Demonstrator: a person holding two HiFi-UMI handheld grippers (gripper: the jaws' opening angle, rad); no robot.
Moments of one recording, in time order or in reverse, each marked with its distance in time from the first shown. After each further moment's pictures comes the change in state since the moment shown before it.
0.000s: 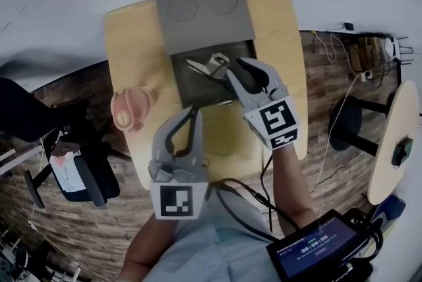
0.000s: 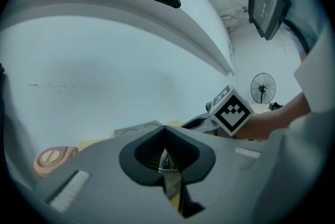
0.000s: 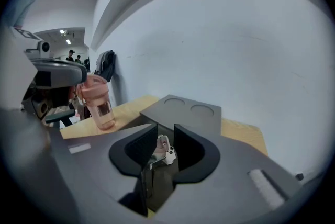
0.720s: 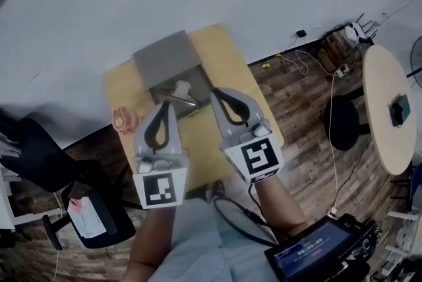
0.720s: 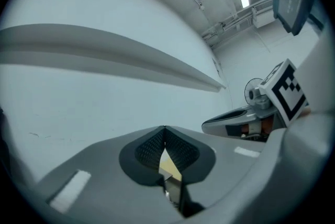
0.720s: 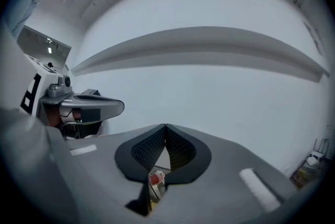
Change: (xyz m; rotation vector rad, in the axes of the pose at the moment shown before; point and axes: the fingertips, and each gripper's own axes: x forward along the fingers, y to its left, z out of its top) left arm -0.079 -0.066 0.143 0.099 -0.308 0.008; right arm -0.236 0.053 0.115 0.063 -0.458 -0.331
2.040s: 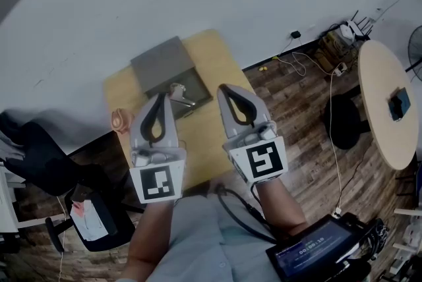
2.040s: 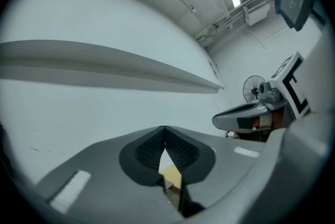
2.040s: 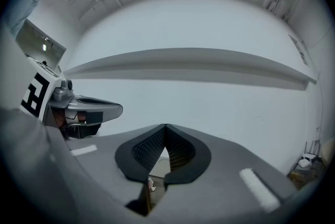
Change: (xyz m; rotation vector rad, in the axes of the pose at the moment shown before) left arm -0.003 -0.024 0.039 0.071 -0.064 0.000; right arm -0.053 -0.024 0.029 -0.018 -0.088 -0.113
